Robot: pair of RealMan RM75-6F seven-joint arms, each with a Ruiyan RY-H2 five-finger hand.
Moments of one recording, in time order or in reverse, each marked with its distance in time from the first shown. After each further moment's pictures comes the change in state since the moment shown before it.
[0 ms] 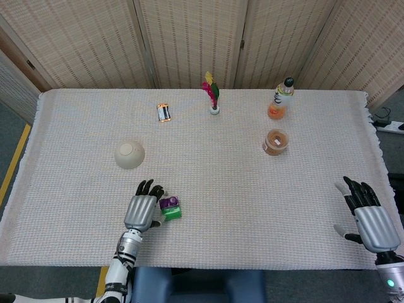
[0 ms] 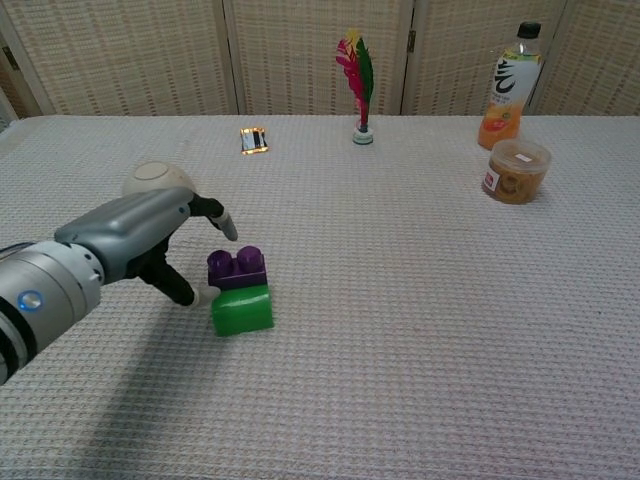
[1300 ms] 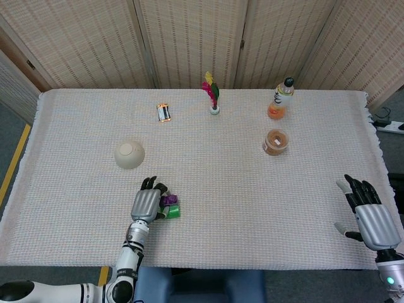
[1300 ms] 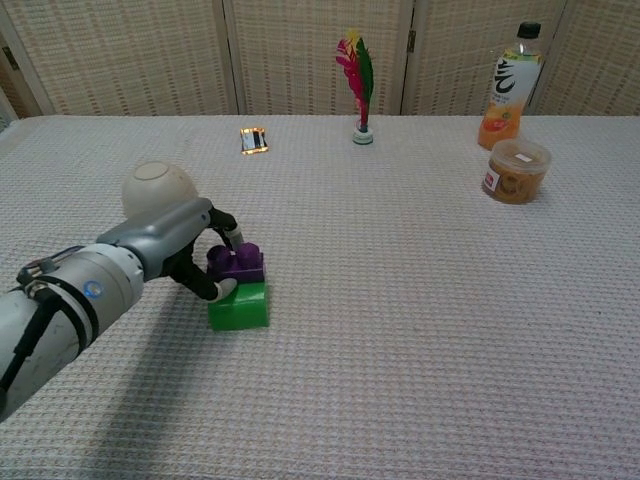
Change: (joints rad) left arm -0.107 -0.071 -0.032 0.178 -0.124 -0.029 -0.112; right arm 0.008 -0.007 0.007 0.008 0.017 -0.004 -0.003
